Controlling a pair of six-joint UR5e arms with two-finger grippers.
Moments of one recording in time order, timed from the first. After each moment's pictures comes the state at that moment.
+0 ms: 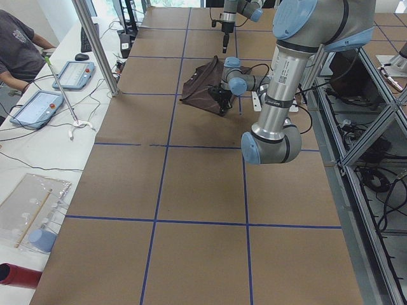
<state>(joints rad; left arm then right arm) -0.32 -2.05 -1.86 -1.55 -1.64 -1.92 0.47 -1.55 2.20 -1.10 1.90 1.45</state>
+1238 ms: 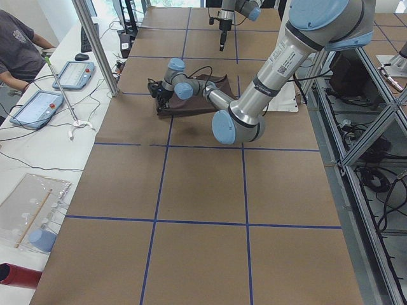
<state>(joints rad) -0.74 -2.41 -1.11 -2.06 -1.64 -1.57 0.51 -1.55 2.19 -1.10 1.90 1.45</state>
